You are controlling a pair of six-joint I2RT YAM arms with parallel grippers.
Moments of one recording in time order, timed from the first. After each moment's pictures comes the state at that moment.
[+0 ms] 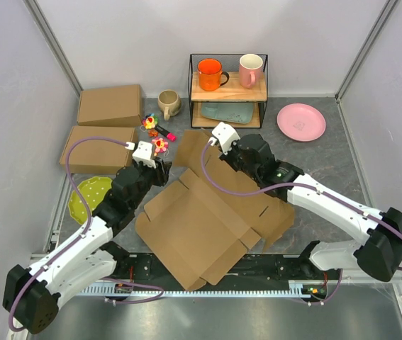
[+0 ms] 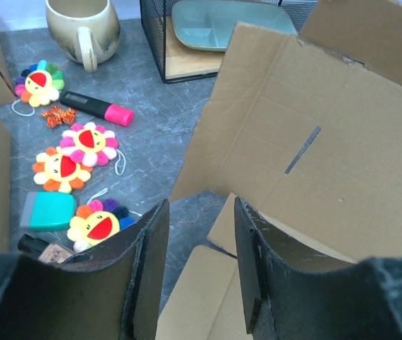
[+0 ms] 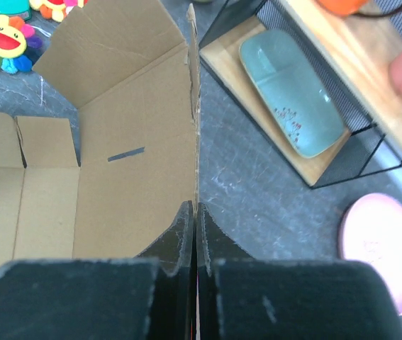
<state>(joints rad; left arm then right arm) -0.57 0.81 0.50 0.16 -0.19 -0.14 0.78 1.30 1.04 -0.15 0.22 -0.30</state>
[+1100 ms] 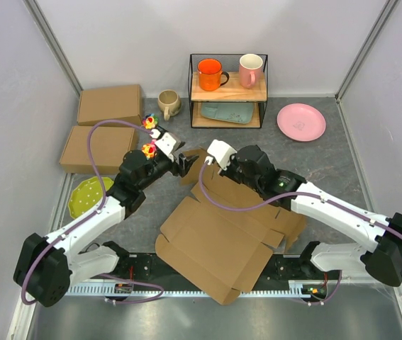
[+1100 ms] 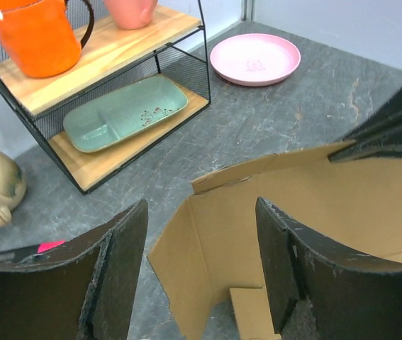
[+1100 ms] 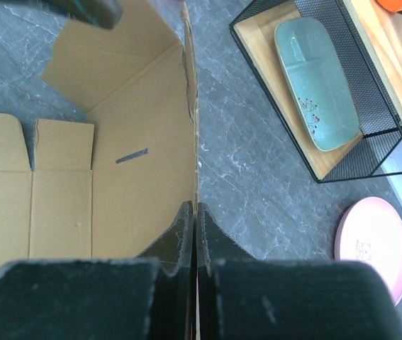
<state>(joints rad) -0.55 1.08 0.63 0.45 0.25 0.06 0.87 1.23 0.98 -0.23 0.22 -0.43</state>
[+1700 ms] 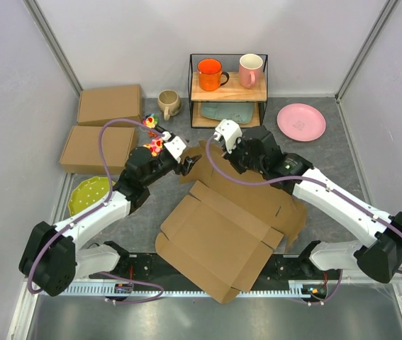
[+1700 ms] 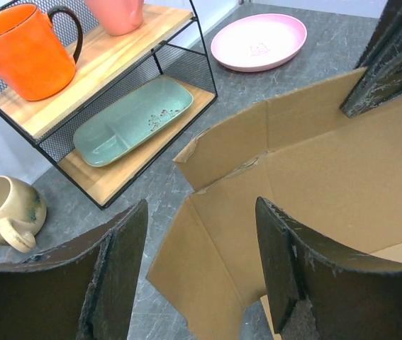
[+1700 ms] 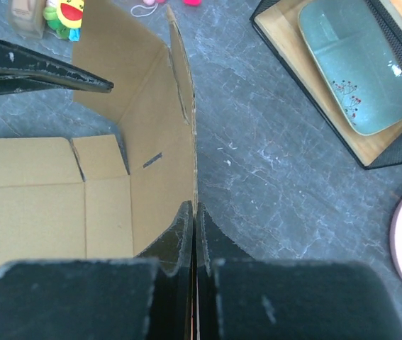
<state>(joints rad) -0.55 1.17 0.64 0.50 0.32 0.26 0.77 1.28 1.16 -0.41 0.06 -0.25</state>
